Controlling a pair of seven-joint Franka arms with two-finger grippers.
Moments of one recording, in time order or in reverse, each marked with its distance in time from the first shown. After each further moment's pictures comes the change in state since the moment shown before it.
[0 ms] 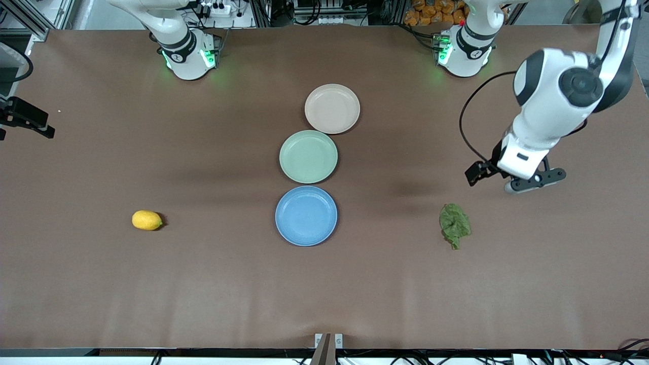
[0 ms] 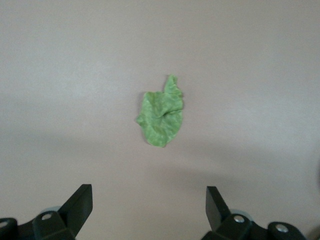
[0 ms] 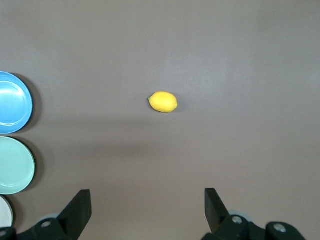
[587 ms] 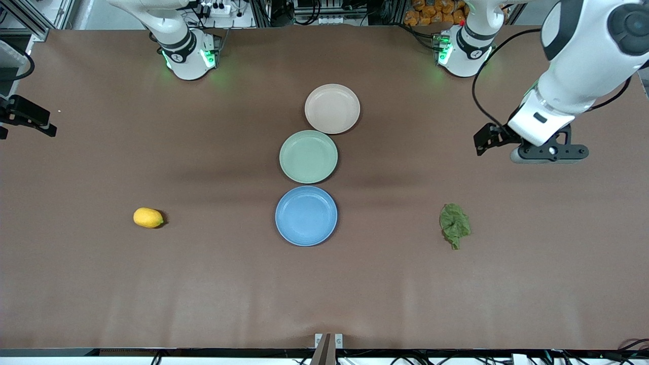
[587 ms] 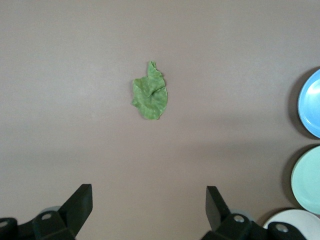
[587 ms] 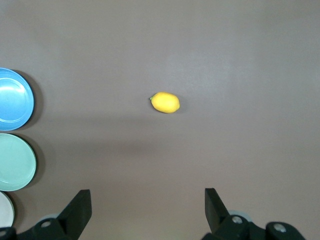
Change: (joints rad) left arm -0.013 -0.045 -0.002 0.248 -0.028 -0.377 0.212; right arm 0.001 0.001 0.002 -0.004 0.005 -0.004 -0.005
